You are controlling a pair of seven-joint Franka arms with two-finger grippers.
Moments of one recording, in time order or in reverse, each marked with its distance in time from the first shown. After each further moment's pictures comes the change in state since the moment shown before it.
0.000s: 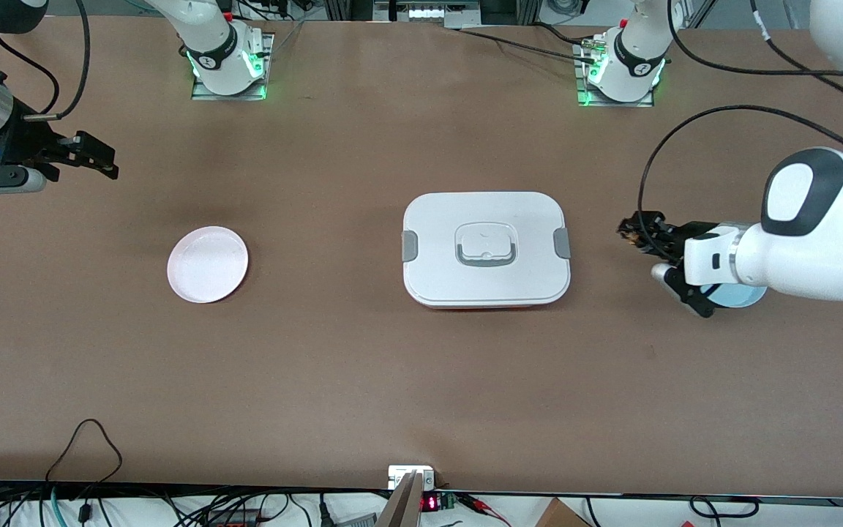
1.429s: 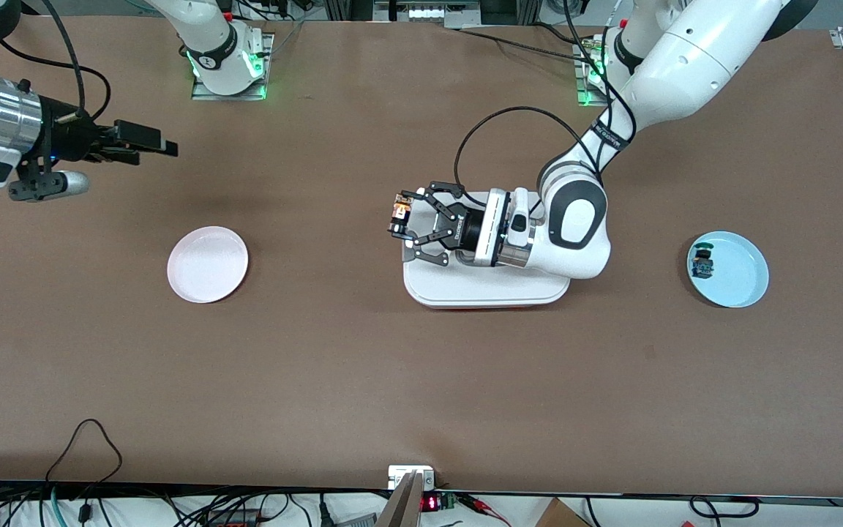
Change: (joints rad) left arm -0.418 0.192 -0.006 -0.135 -1.243 0.401 1.588; right arm -0.007 0.054 -0.016 0.002 0.469 -0.200 0.000
